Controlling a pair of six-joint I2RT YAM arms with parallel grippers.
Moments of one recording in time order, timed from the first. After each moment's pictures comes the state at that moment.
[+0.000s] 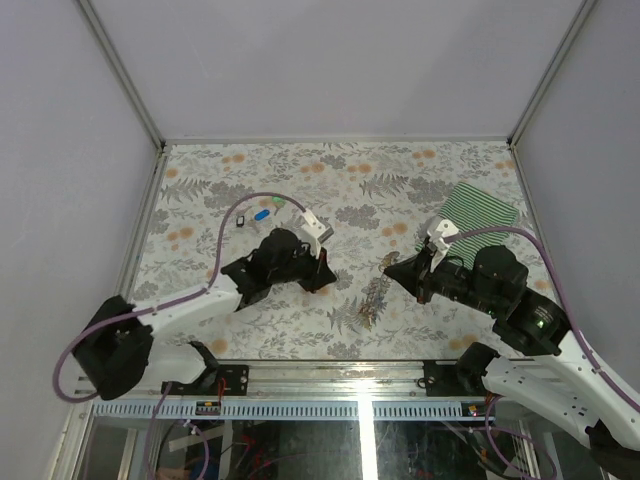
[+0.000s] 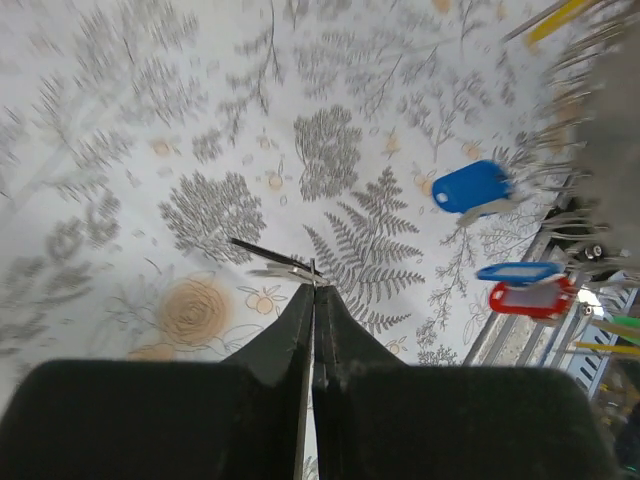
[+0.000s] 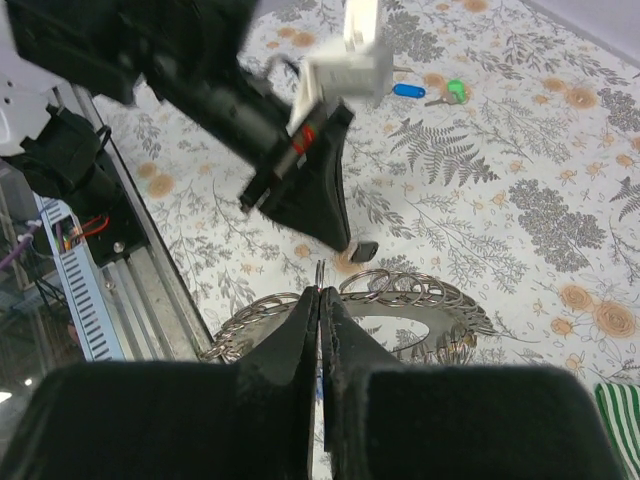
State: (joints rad) left arm -0.78 1.32 0.64 0.14 0.33 -0.32; right arm 0.80 0.61 0.86 -0.47 -0.21 0.07
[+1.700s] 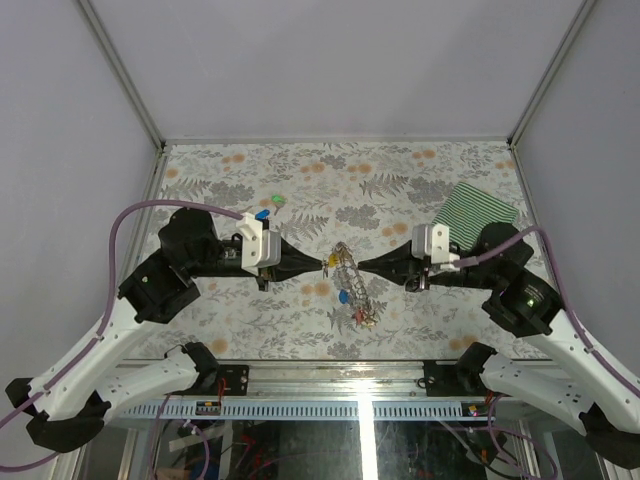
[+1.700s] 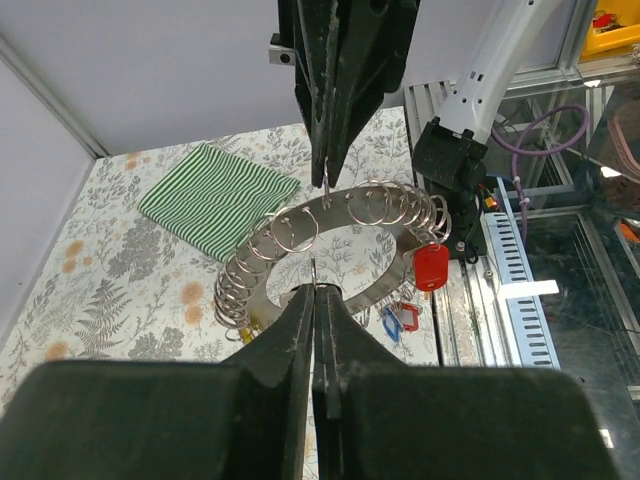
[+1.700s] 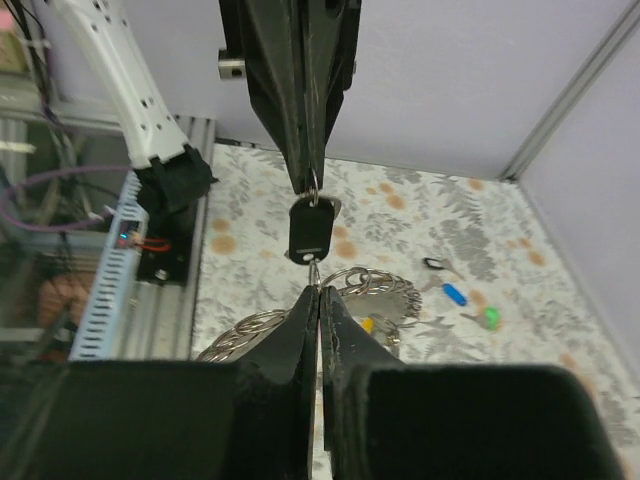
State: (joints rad) left arm -0.78 0.87 1.14 -0.36 0.76 0.27; right arm 0.80 0.74 0.98 -0.21 -0.67 -0.29
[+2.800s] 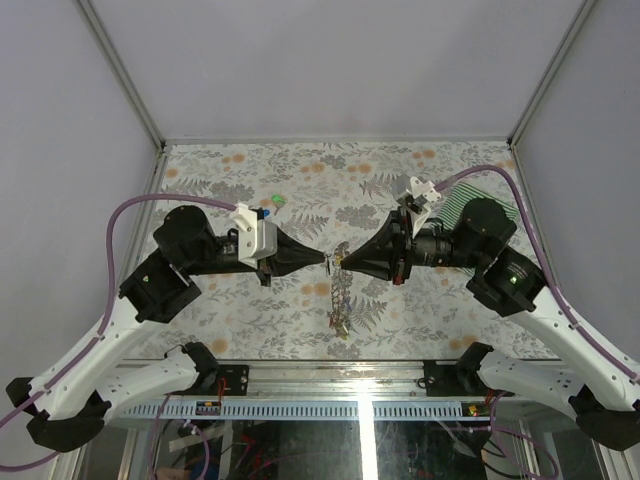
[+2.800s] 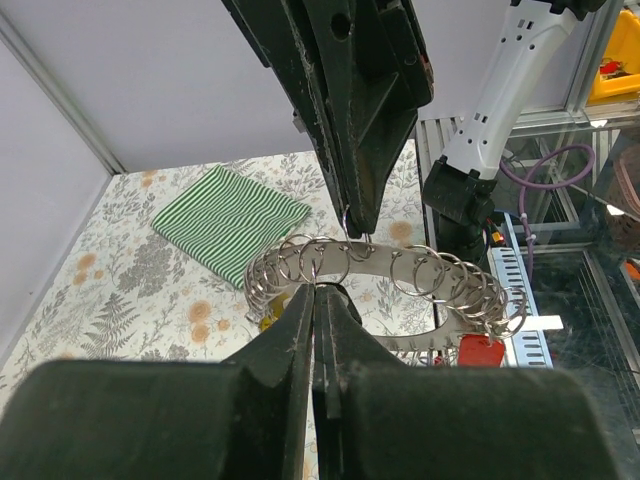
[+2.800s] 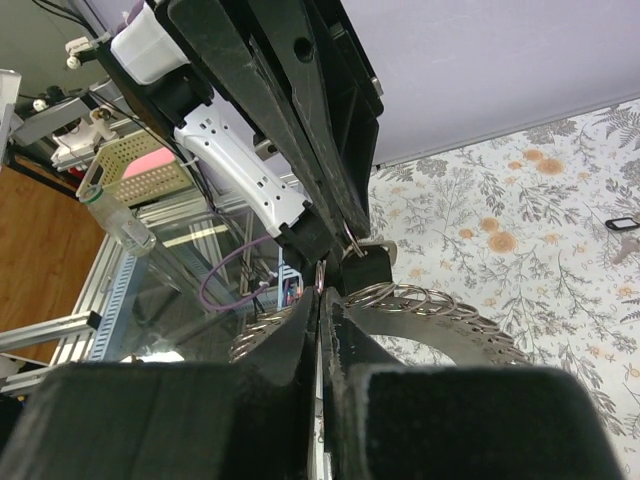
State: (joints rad) left arm -0.78 0.86 1.14 -0.26 0.71 0.19; right arm 0.80 0.91 1.13 -0.19 -0.73 0.31
